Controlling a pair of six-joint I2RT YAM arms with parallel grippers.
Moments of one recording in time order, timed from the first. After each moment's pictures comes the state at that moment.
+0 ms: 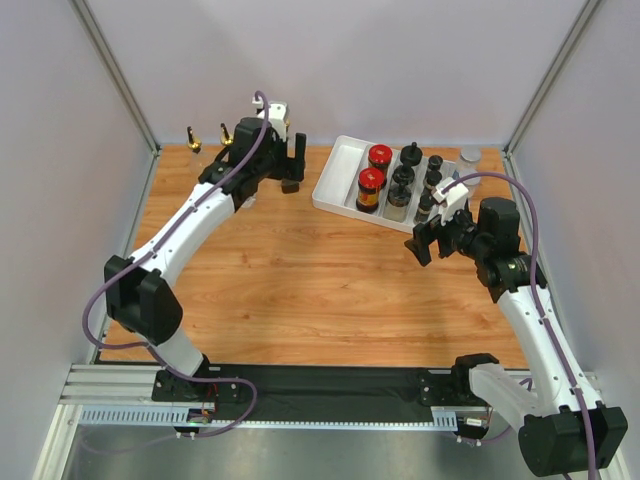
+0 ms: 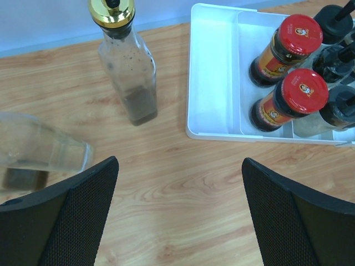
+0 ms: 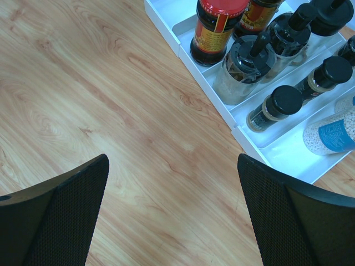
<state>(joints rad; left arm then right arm) -0.45 1.63 1.57 -0.38 -0.09 -0.15 0.13 0.93 0.90 -0.45 -0.47 -0.29</state>
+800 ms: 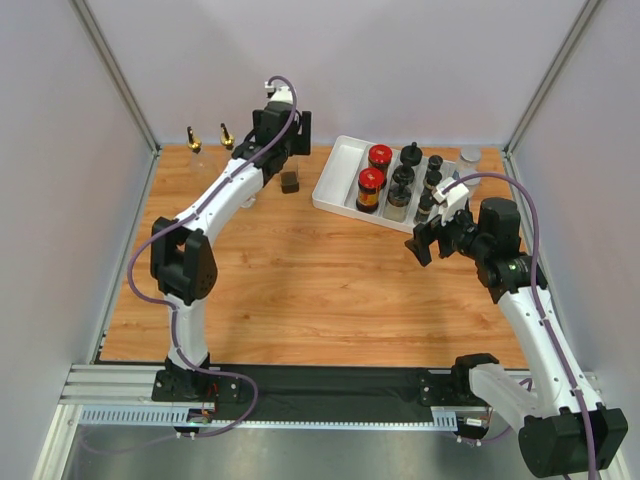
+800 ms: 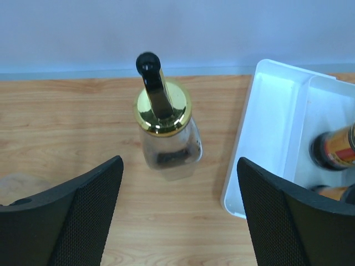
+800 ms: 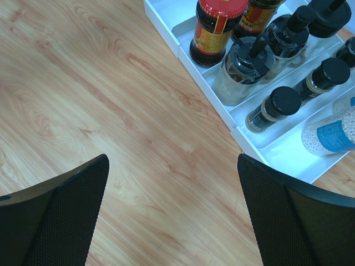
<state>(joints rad) -0.45 1.98 1.88 -0.34 -0.36 -0.17 0.13 0.93 0.90 -0.45 -0.47 -0.30</state>
